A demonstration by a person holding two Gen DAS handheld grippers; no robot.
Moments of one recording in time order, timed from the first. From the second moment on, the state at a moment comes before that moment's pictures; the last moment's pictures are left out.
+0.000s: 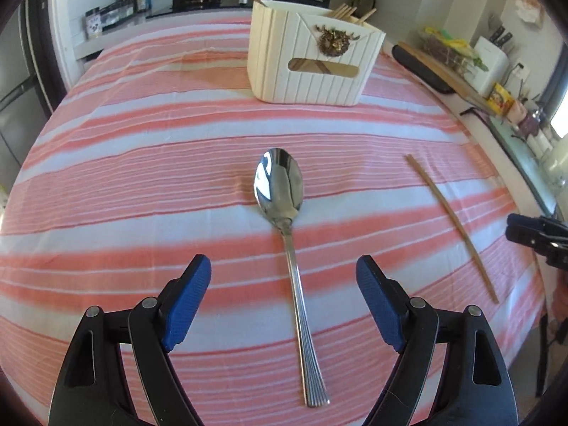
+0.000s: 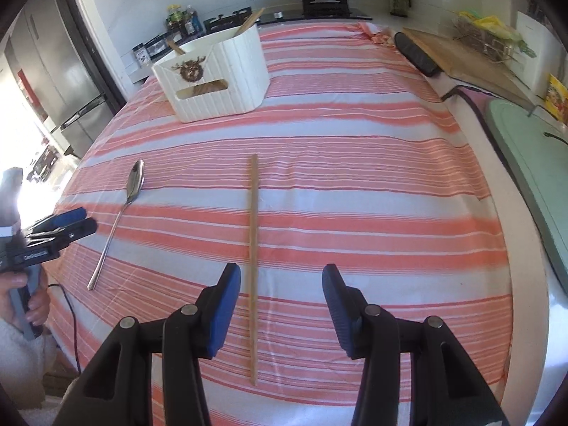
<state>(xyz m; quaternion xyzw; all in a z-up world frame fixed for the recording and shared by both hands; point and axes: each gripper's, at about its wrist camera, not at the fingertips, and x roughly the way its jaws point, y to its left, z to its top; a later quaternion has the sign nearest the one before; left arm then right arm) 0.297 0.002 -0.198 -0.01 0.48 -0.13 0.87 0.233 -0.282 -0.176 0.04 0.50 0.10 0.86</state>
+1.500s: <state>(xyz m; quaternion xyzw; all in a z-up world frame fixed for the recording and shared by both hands) 0.286 0.004 -0.113 -0.02 0.38 -0.16 0.91 0.266 -0.263 -0.074 0.06 0.37 0.16 0.91</state>
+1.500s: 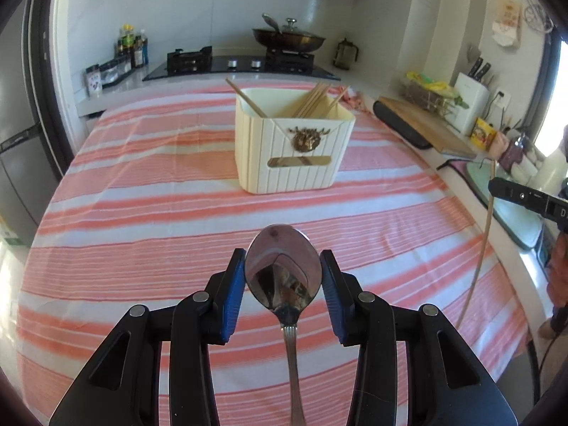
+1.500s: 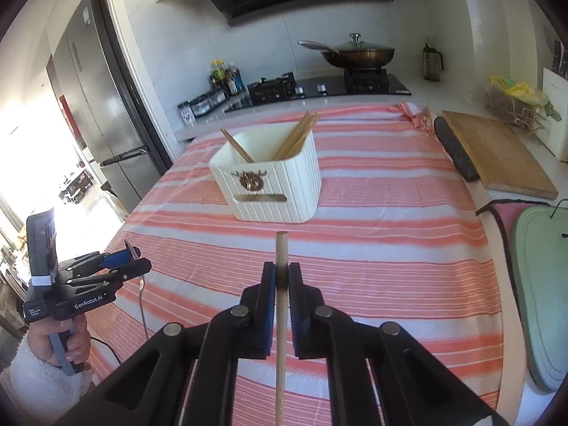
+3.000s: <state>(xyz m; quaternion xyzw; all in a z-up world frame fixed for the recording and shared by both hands) 0.532 -0.005 -0.063 -0.06 0.37 -0.11 0.92 0.549 -0.184 -0.085 0.09 0.36 0.20 0.91</state>
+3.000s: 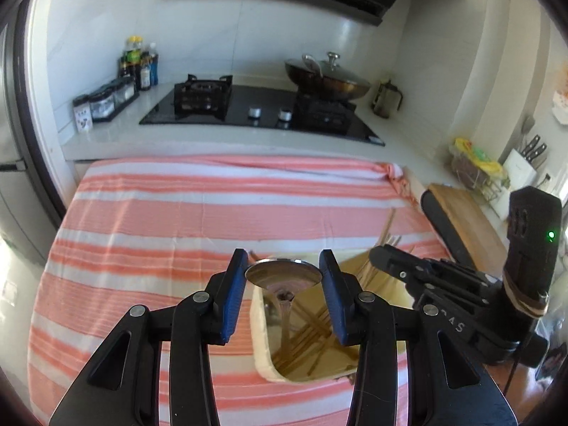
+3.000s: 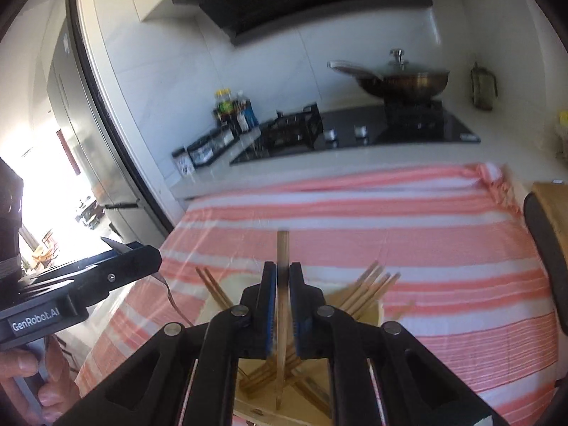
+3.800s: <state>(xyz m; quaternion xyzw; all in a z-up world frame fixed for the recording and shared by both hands) 0.292 -0.033 -0.055 -0.01 0.30 -0.02 0.96 0.269 -0.243 -0.025 0.01 0.27 0.08 0.96</state>
